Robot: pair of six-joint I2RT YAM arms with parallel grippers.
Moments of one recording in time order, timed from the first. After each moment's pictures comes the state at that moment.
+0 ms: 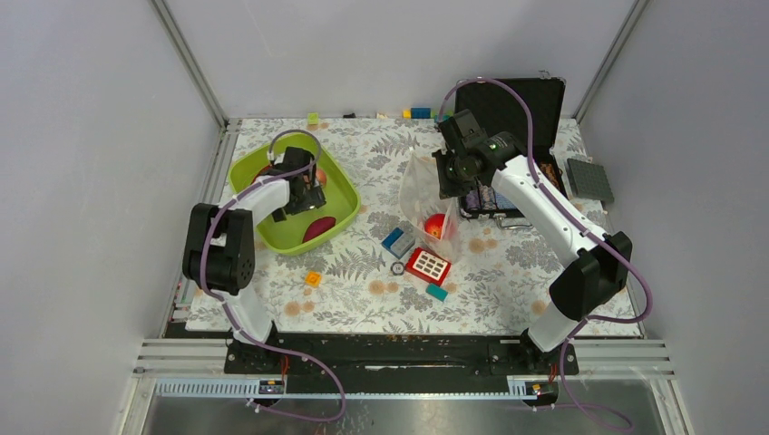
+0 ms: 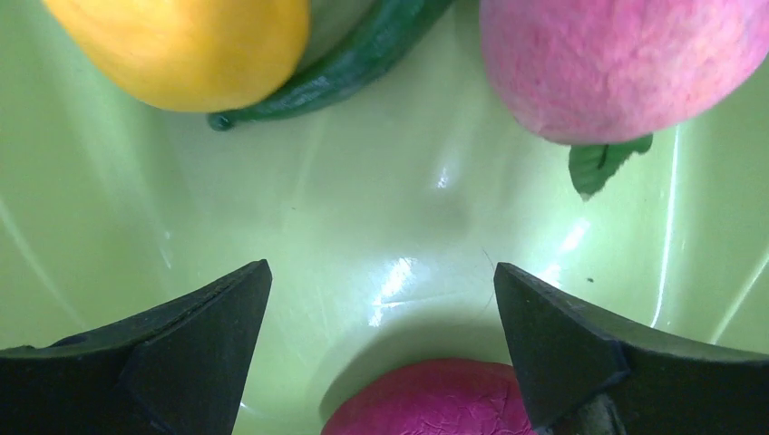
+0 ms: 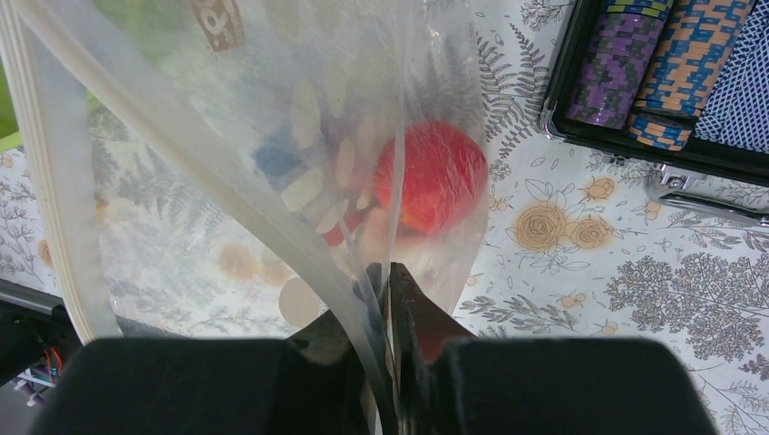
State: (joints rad) left arm -0.19 1.78 1.17 -0.50 -0.29 -0.55; right arm 0.54 1.65 1.66 -1.03 0.04 0.34
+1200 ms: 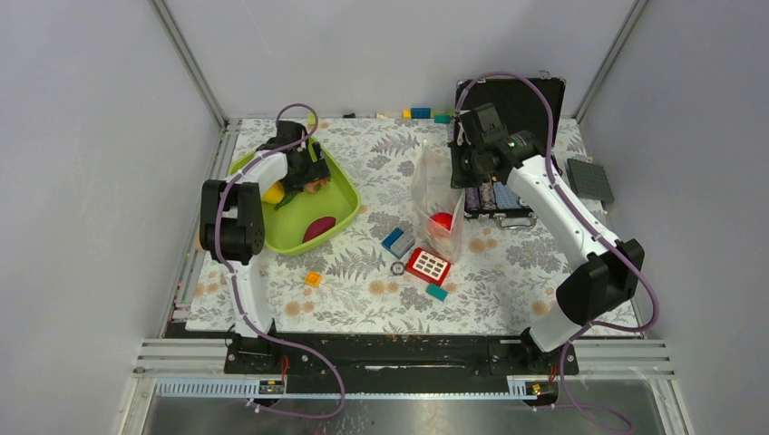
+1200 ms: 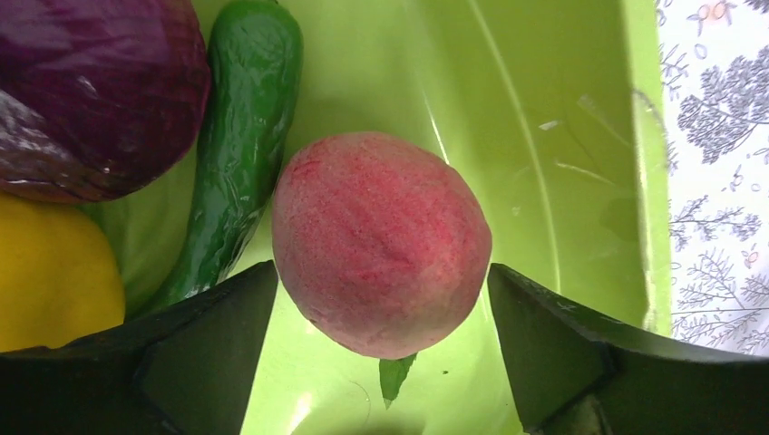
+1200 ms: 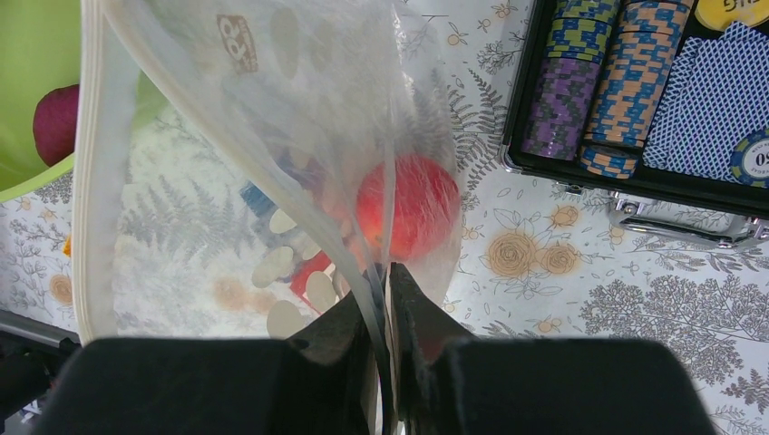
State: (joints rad) left arm -0.09 2.04 1.52 -0.47 0.05 -0.44; right arm 0.45 1.61 1.62 -0.96 0.01 0.30
